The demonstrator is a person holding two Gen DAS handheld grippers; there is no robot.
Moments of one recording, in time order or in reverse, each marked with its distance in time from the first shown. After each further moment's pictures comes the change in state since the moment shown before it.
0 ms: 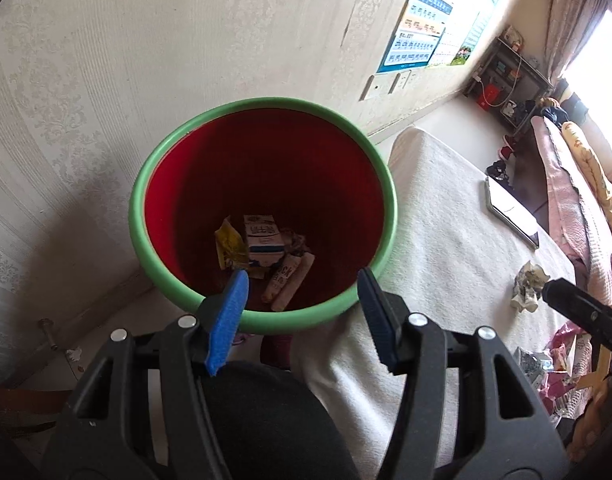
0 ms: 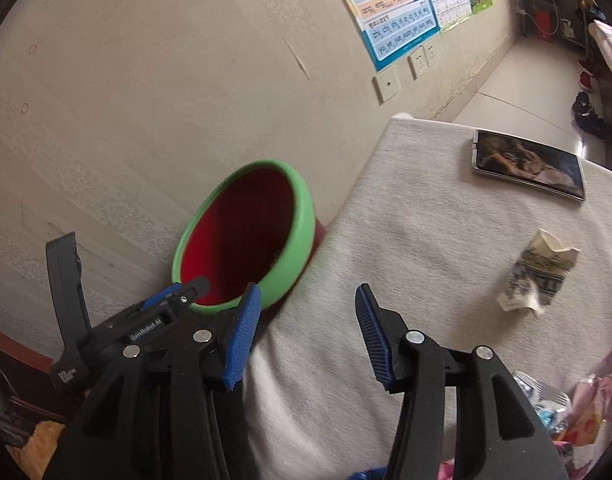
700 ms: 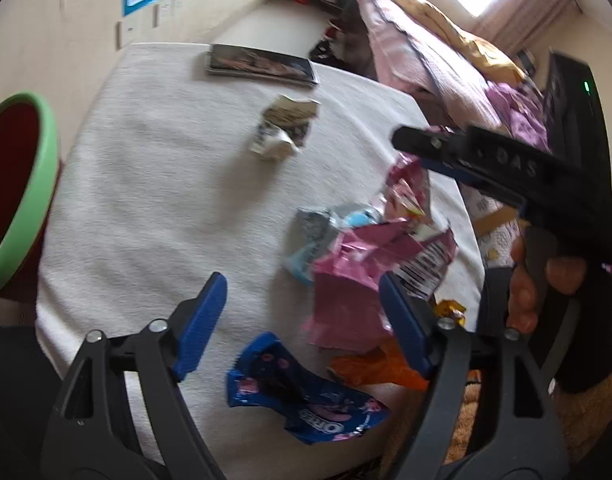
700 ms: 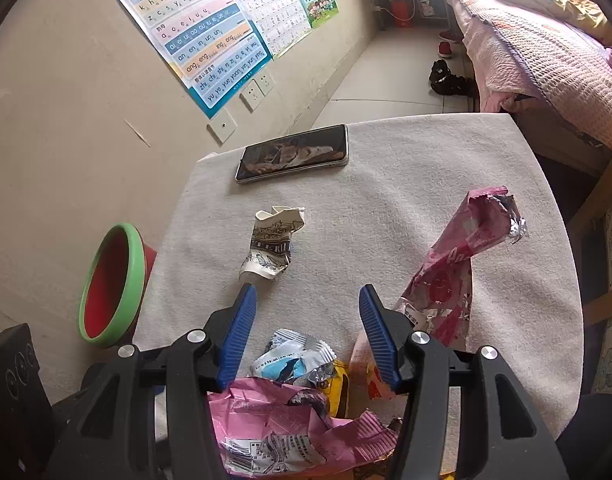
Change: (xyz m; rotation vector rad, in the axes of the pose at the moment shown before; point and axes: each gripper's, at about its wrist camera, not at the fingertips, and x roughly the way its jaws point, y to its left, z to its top) left arm -0.003 -0.203 -0.104 0.503 0.280 -0.452; right arm -0.095 -0.146 -0.055 0.303 -0.139 -0.288
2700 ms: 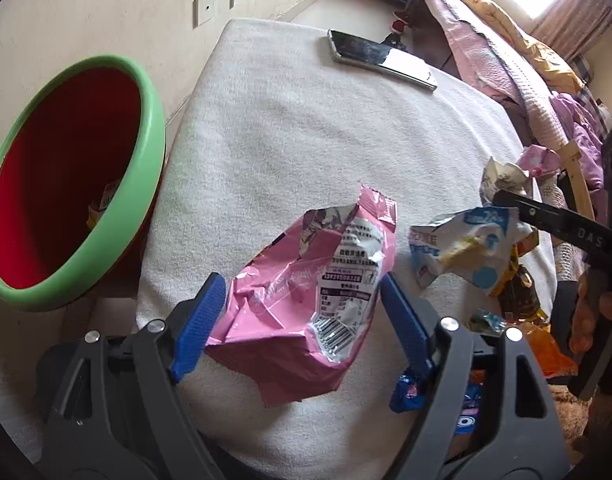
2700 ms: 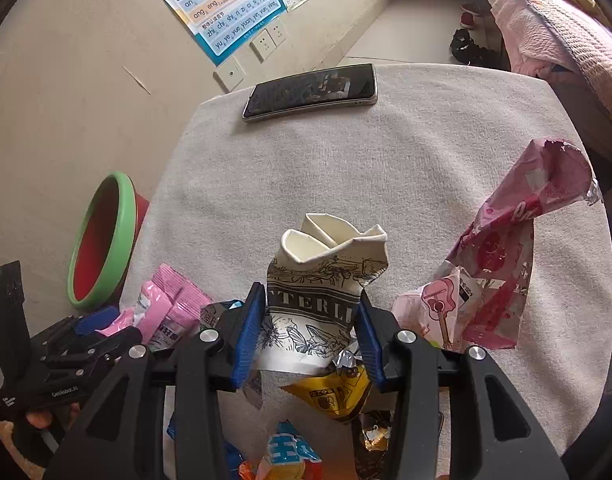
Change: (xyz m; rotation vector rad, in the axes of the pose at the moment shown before) left arm -0.002 0.106 0.004 -0.136 0.028 0.211; right arm 0.046 0.011 -0.013 -0.063 0.166 0.008
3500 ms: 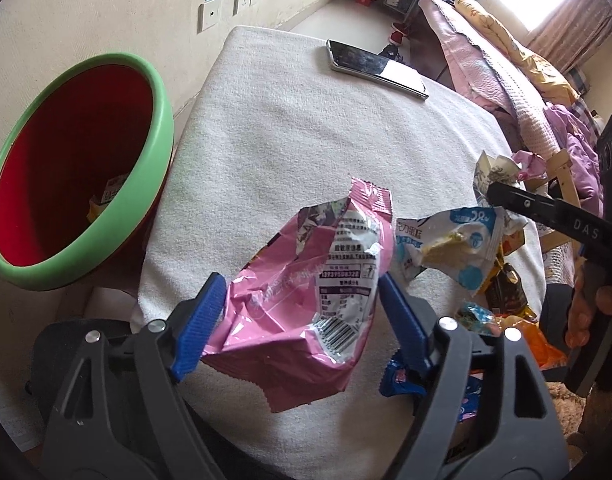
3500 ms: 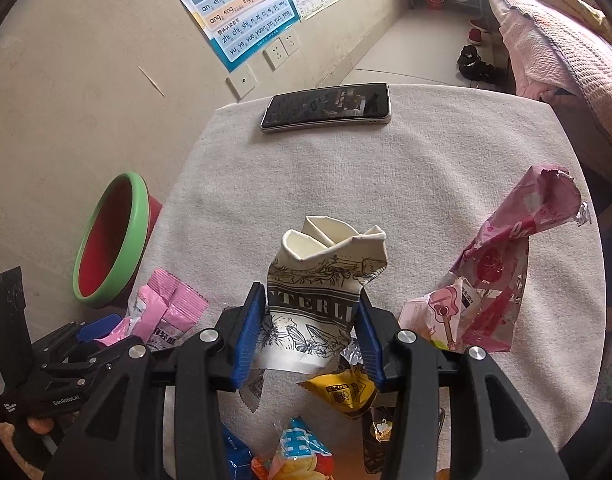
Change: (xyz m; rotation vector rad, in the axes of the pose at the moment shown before) left arm -0.020 0.002 -0.011 -0.015 -0.046 -0.023; right arm -0.014 0.014 0.000 -0.034 -0.040 0.003
